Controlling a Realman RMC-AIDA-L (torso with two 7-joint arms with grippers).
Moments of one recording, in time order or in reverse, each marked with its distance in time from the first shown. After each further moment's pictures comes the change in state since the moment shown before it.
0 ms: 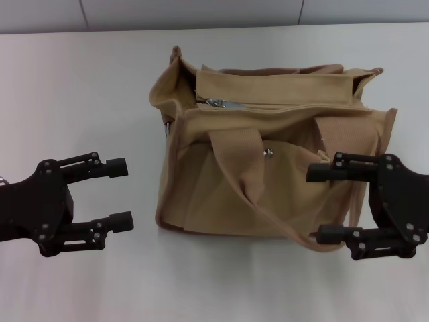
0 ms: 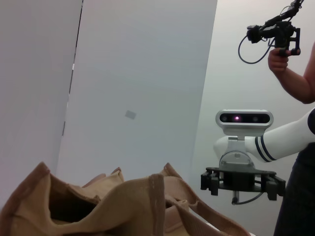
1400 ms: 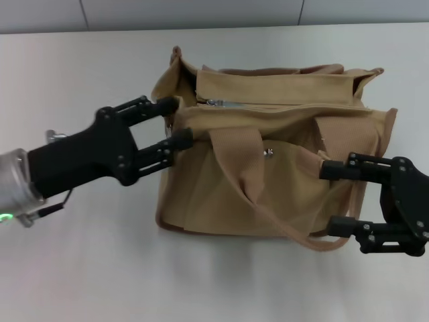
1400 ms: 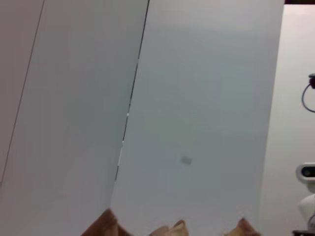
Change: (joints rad) left arm -0.107 -0.137 -0.164 -0.094 -0.011 -0.170 0.033; right arm -0.046 0.004 0.039 0.004 0.008 0.007 0.051
